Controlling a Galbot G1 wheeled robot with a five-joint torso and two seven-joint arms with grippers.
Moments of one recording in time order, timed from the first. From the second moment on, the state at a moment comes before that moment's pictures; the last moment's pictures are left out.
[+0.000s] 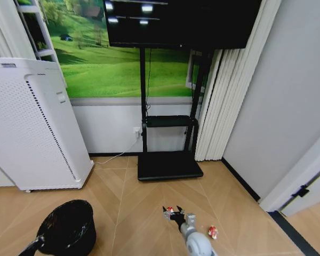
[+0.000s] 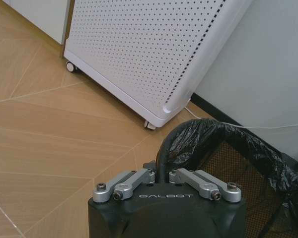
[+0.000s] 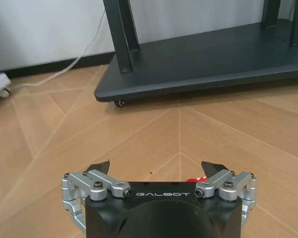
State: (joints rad) left arm 1.94 -1.28 -1.16 -2.01 -1.11 0.33 -0.12; right arm -1.26 1.33 0.13 1.47 0.45 -0.20 0.15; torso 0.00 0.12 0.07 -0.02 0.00
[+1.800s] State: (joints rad) left arm 1.94 -1.29 -1.12 -2.02 -1.08 0.32 -0.09; right arm -0.97 1.47 0.06 0.84 0.16 -0.16 0.22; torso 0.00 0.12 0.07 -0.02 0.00
